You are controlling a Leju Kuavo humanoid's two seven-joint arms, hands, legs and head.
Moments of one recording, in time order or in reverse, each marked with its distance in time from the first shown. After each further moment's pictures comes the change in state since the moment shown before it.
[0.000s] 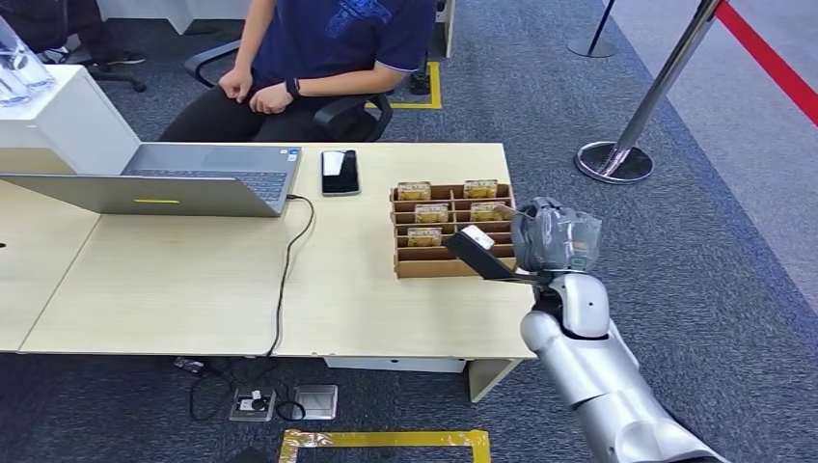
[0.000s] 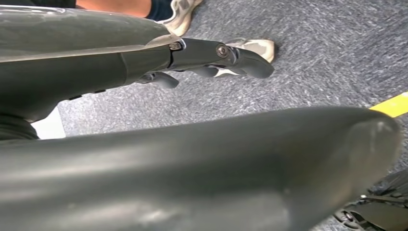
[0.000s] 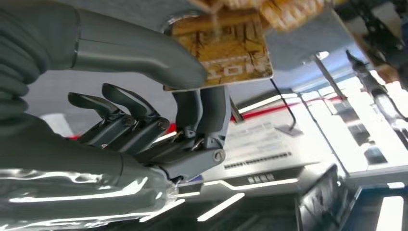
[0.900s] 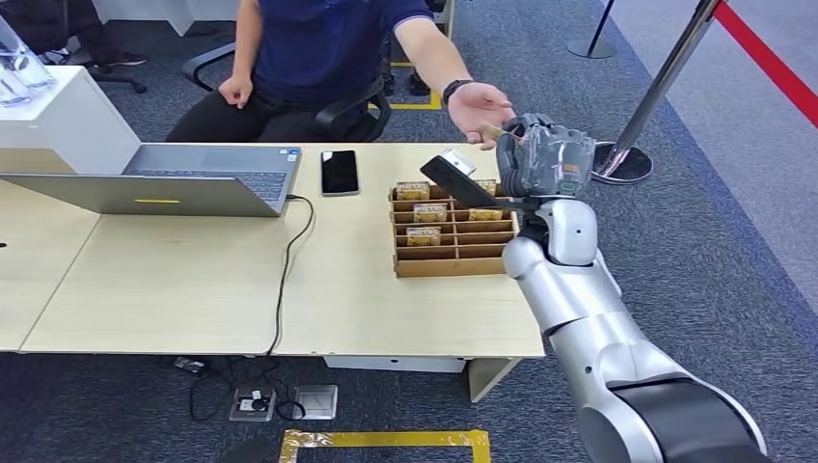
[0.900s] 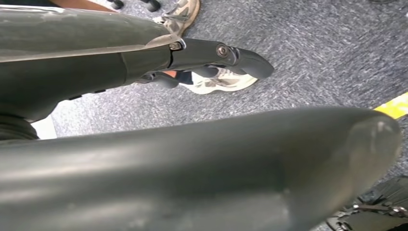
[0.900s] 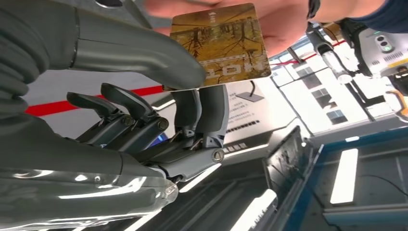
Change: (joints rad) left arm -0.048 -0.009 -0.025 0.000 -0.068 -0.009 0.025; right arm -0.355 0.110 -0.104 0.260 0.087 -0.067 -0.089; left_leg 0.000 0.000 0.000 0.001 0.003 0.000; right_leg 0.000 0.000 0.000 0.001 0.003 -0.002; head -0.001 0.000
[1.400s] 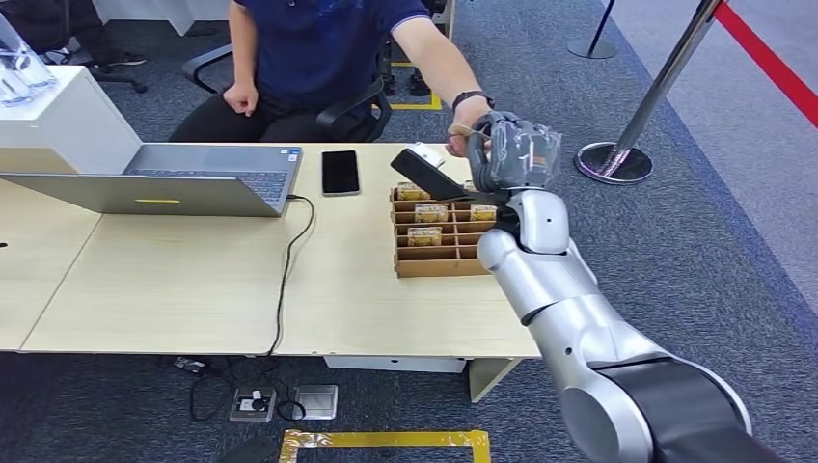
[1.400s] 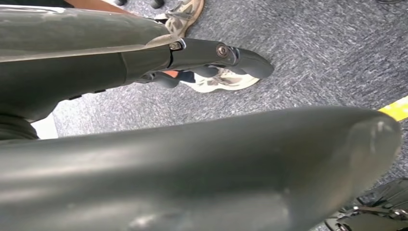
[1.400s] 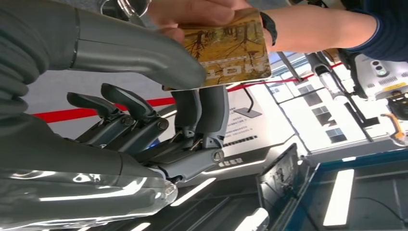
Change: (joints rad) left arm 0.006 0.000 0.002 0.000 0.023 0.014 0.002; right arm -0.088 0.063 -0.042 0.173 0.056 -0.002 0.013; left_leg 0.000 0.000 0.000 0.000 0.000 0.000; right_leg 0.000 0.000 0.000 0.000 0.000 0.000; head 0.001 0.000
